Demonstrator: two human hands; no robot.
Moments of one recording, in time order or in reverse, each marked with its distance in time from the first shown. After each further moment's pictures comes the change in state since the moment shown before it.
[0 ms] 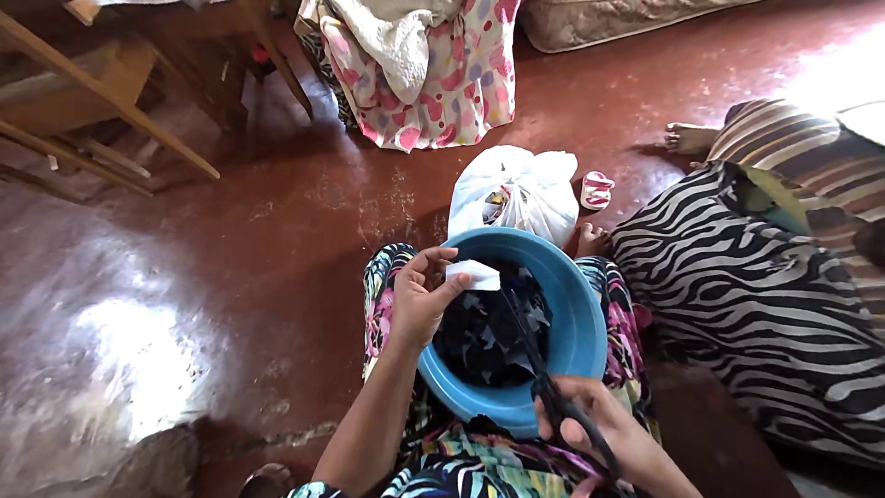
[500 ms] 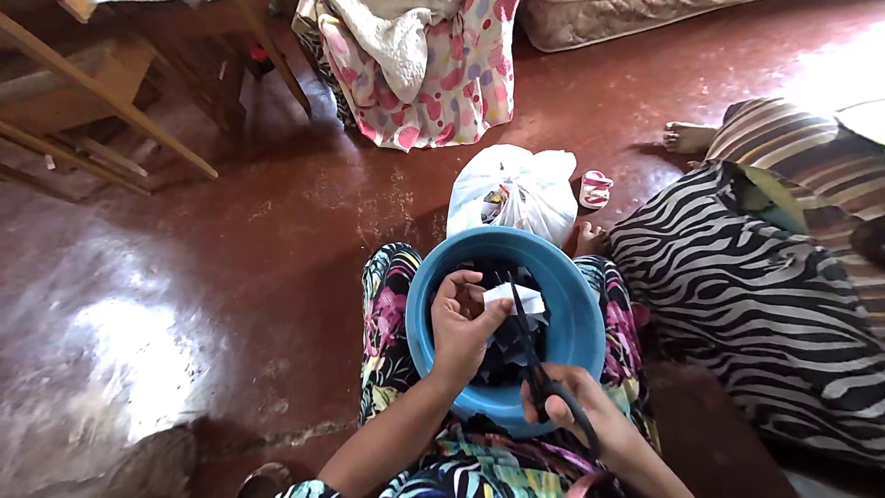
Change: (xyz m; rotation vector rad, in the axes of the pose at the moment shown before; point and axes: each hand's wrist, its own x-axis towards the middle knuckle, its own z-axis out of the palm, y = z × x) left_hand -0.034 -0.027 0.045 -0.137 0.046 0.029; right_hand 0.013 -0.003 0.011 0.040 0.087 0.065
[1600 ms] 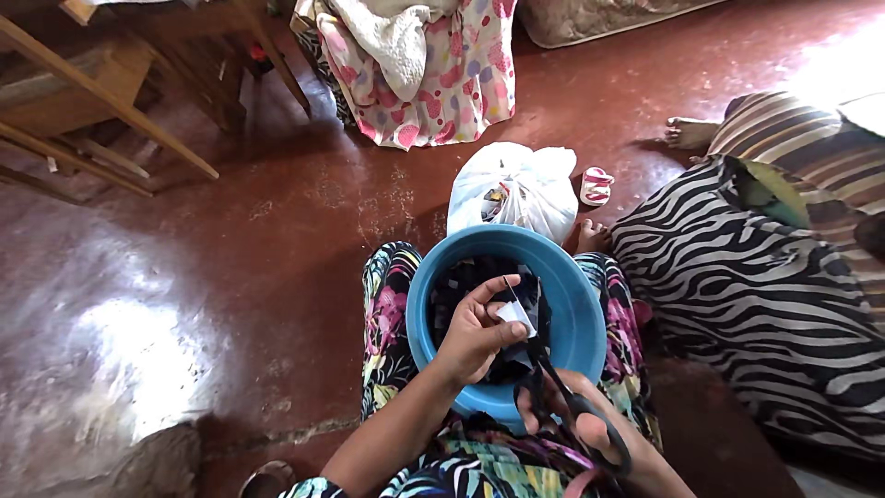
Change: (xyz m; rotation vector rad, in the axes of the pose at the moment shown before) left_hand 0.001 -0.008 -0.012 -0.411 -0.432 -0.350; right_hand 0.003 0.013 -0.005 0.211 -0.277 -0.239
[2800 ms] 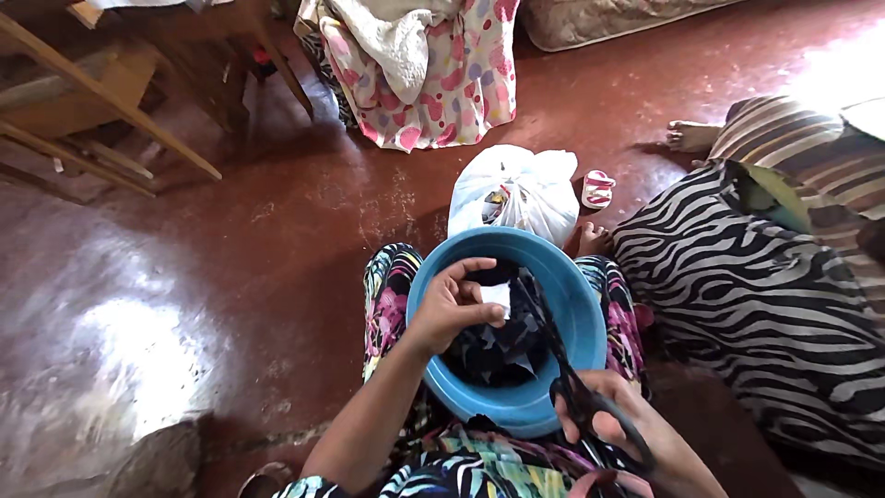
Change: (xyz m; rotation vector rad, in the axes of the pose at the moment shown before) left_hand 0.011 0.049 -0.009 0.403 0.099 -0.050; right_hand -0.017 -0.020 -0.022 -0.090 0.105 0.116
